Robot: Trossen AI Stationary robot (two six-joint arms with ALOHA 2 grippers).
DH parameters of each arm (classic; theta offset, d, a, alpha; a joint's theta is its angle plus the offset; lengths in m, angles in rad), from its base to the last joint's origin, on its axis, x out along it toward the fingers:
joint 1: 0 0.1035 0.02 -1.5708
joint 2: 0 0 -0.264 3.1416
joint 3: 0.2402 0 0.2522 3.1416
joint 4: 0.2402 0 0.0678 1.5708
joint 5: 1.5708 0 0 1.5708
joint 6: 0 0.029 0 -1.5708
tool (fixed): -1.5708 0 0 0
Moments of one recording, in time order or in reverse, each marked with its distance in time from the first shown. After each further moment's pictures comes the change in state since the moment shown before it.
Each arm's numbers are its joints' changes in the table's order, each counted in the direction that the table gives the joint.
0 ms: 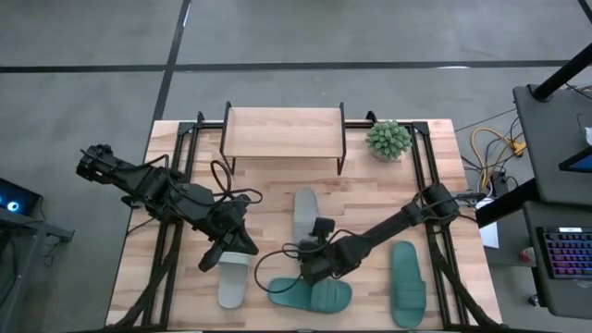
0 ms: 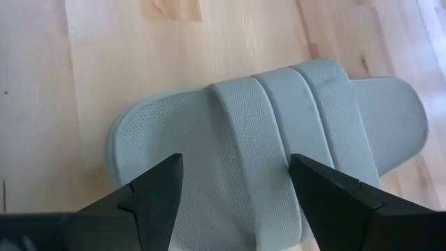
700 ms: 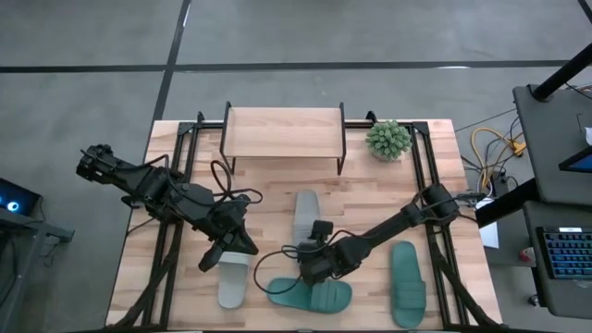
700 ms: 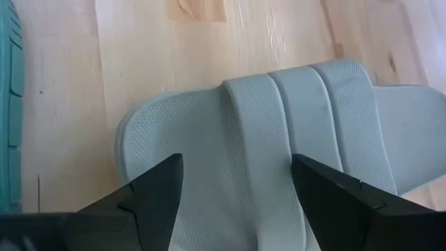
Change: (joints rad) left arm 0.000 0.000 0.000 0.002 0.000 -0.003; right arm 0.007 0.007 -0.008 -0.044 0.058 -0.010
